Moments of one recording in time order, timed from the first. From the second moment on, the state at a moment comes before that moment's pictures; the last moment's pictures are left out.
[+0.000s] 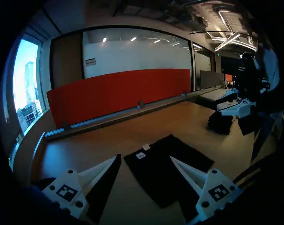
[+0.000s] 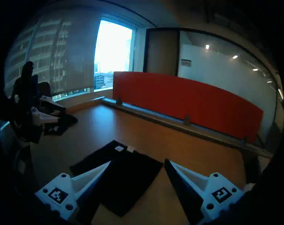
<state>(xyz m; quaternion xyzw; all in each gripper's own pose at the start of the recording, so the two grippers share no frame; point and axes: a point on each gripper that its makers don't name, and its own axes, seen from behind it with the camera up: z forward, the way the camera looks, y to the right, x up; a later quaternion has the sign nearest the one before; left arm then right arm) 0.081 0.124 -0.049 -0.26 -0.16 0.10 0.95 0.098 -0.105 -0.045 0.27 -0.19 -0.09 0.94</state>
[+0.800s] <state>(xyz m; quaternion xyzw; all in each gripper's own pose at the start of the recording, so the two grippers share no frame) -0.059 0.132 -0.074 -0.28 -0.27 0.12 0.92 -0.040 -0.110 -0.078 0.29 -0.29 -0.11 0.91</state>
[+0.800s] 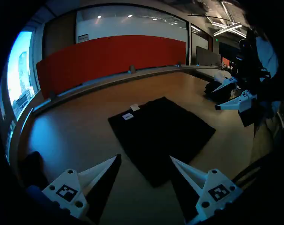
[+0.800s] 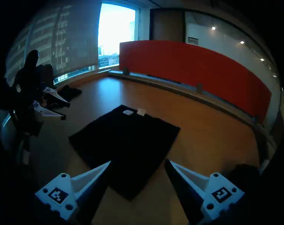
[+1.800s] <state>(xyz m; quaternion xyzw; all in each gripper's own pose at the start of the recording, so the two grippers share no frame) -0.140 0.135 -0.097 -0.31 -0.35 0.14 0.87 -0.132 -0.101 -0.114 0.31 -0.37 -0.12 0.87</state>
